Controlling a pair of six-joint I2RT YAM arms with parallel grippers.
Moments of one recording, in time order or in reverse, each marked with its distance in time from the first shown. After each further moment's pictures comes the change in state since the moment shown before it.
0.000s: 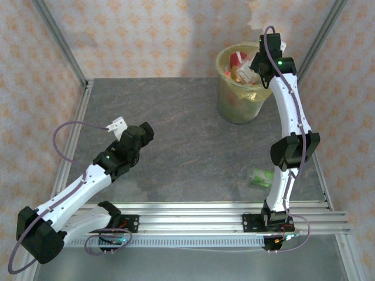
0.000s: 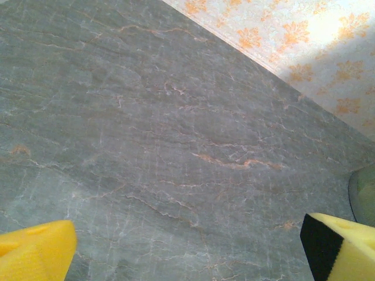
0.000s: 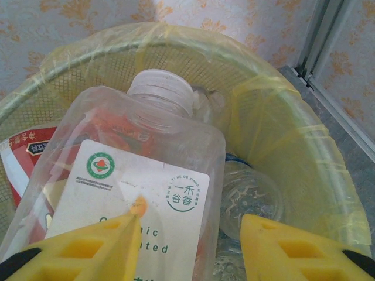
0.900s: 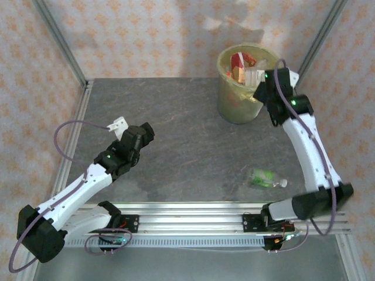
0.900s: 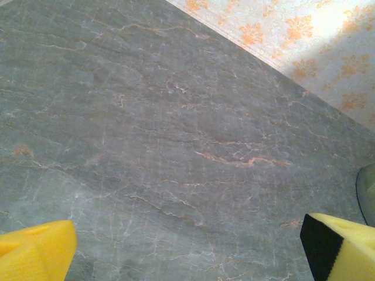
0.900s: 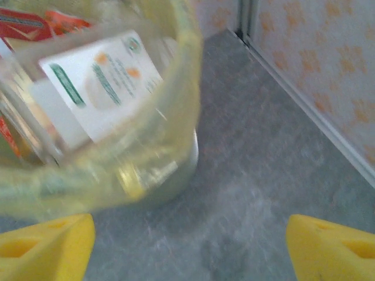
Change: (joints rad) left arm 0.000 0.011 0.000 0.002 0.000 0.022; right arm 0.087 -0.671 -0.747 0.021 0.137 0.105
